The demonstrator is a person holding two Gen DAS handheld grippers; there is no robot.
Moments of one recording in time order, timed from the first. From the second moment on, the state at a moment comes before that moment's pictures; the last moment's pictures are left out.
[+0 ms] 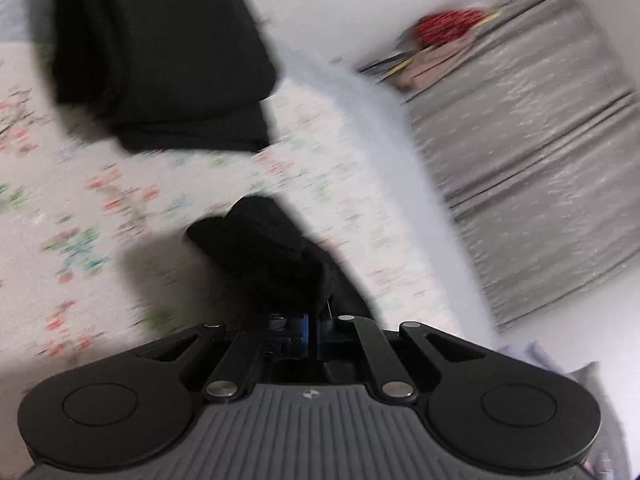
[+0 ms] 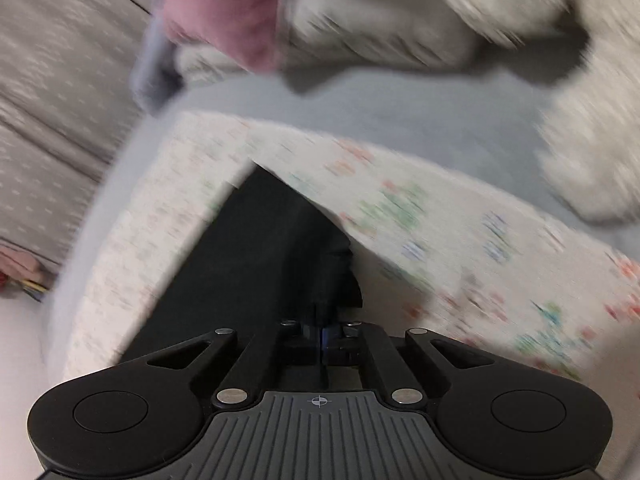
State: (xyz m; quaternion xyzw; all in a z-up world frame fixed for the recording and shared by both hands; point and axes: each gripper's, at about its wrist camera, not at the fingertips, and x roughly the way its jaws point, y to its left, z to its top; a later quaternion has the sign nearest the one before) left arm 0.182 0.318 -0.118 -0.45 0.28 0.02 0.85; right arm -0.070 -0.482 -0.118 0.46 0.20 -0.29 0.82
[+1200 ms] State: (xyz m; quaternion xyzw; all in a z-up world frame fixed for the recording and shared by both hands) left arm 0.142 0.338 -0.127 -0.32 0.41 0.17 0.84; right arm -0.074 -0.486 -0.108 0.26 0.32 -0.32 0.85
